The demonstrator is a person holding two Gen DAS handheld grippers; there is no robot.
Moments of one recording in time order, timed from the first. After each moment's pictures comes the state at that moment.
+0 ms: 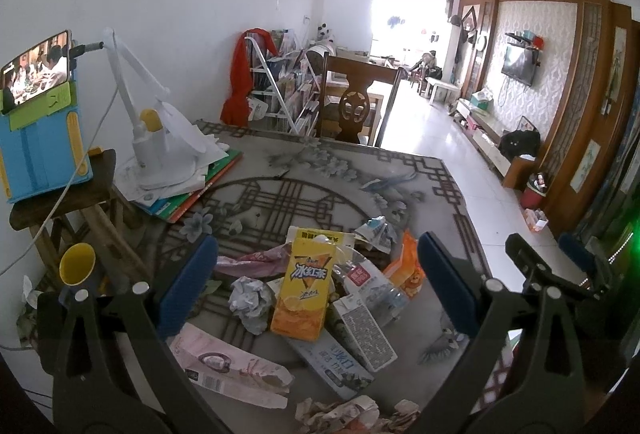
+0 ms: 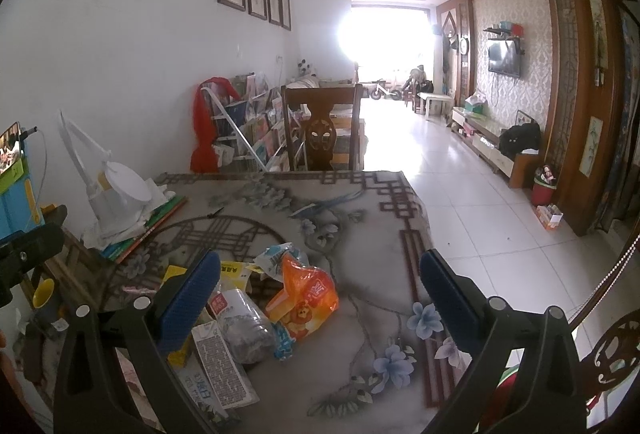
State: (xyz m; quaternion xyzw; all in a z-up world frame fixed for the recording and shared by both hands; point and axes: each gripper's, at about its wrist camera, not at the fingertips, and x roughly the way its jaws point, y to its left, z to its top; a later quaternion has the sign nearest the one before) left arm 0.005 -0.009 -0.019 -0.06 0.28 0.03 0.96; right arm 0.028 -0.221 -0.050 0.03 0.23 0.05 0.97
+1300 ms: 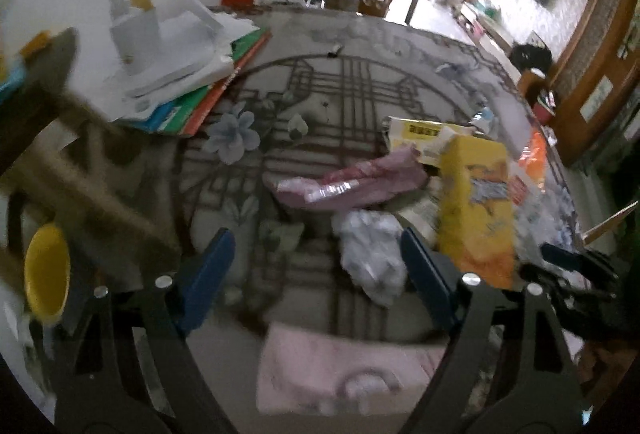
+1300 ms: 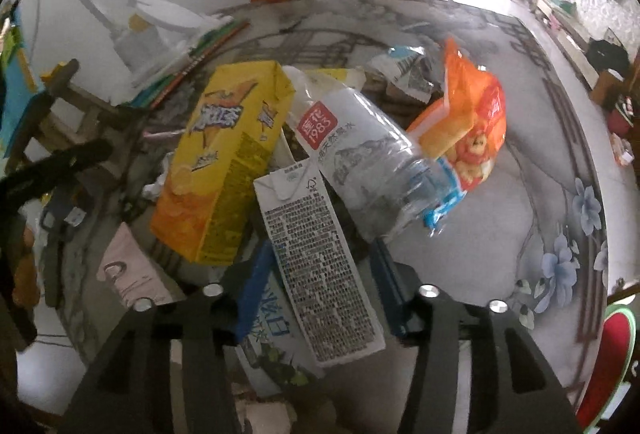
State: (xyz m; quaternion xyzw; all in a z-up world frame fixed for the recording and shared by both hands) left arm 0.111 0.141 -0.158 -0.04 0.48 -0.02 0.88; right arm 0.083 -0.113 -0.187 0.00 0.51 0.16 0.85
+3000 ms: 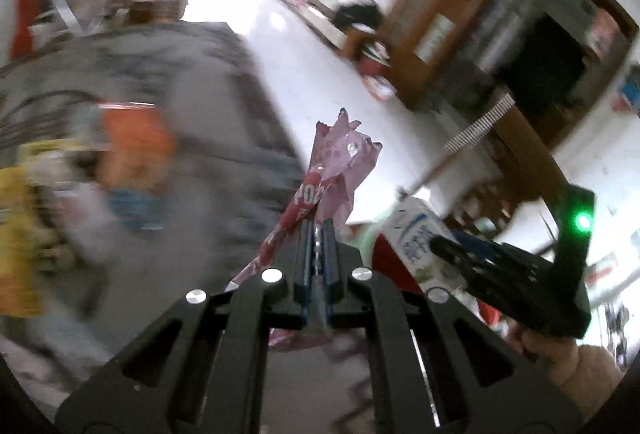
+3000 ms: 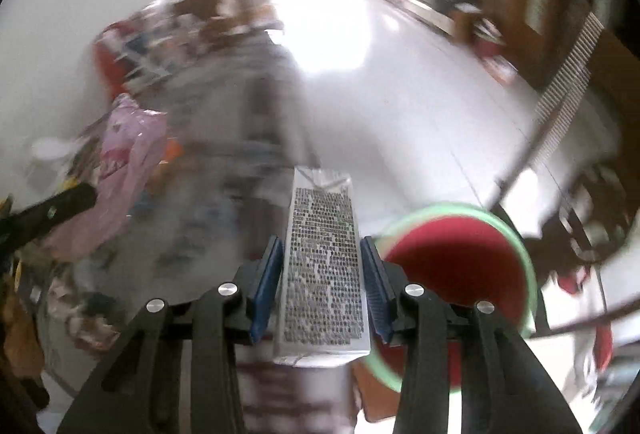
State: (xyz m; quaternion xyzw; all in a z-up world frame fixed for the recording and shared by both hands) left arm 0.046 -0.226 -0.121 -0.03 0.46 -0.32 0.83; right arm -0.030 -0.437 -0.157 0.13 0.45 -0.07 0.88
